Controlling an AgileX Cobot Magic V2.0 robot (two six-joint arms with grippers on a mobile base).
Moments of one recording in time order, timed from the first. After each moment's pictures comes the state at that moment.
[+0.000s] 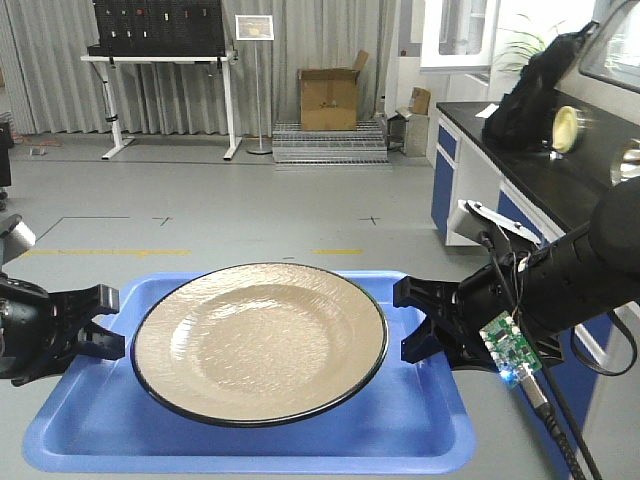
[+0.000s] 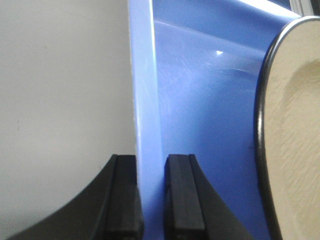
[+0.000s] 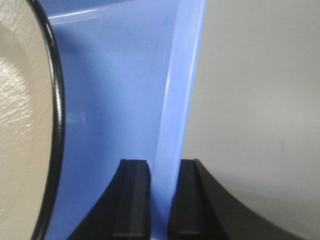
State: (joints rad) left arm -0.07 1.43 -1.24 -0.60 0.83 0.12; right arm 0.27 1.60 -1.46 0.47 0.95 0.06
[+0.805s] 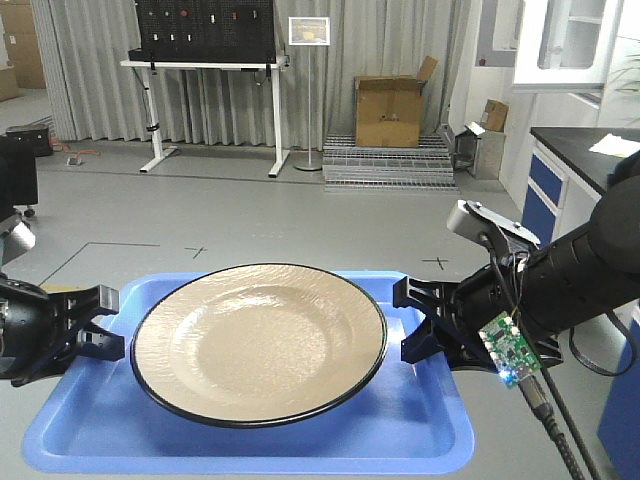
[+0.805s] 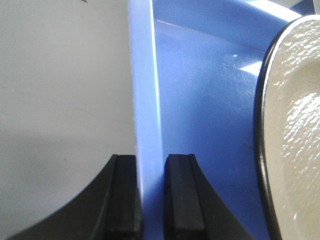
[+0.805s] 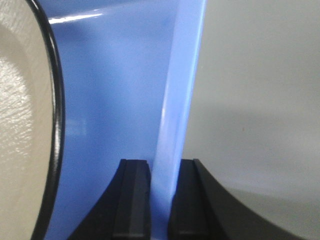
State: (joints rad) left arm -0.07 1.43 -1.24 -0.60 0.83 0.12; right arm 0.27 1.60 -1.46 0.47 0.96 0.06
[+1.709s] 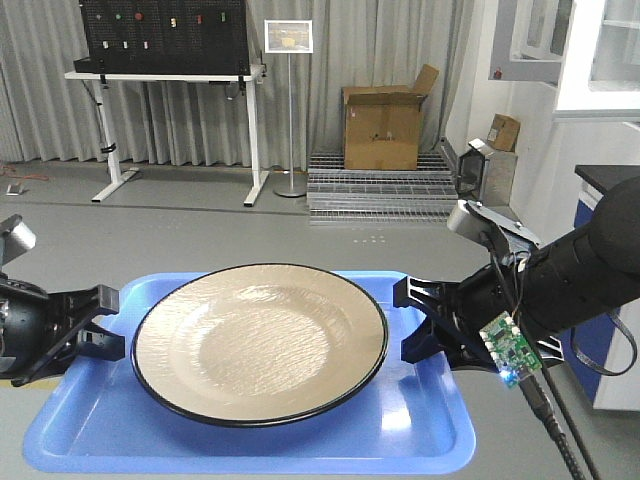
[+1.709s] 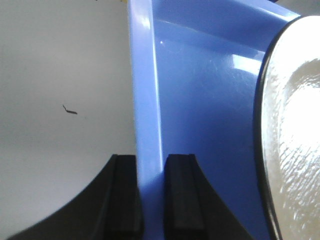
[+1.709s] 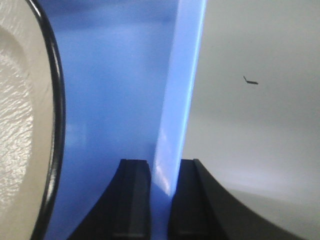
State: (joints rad) left arm -0.07 1.43 -1.24 -0.60 0.84 0.12; right arm 0.27 1.60 -1.46 0.46 0.96 0.06
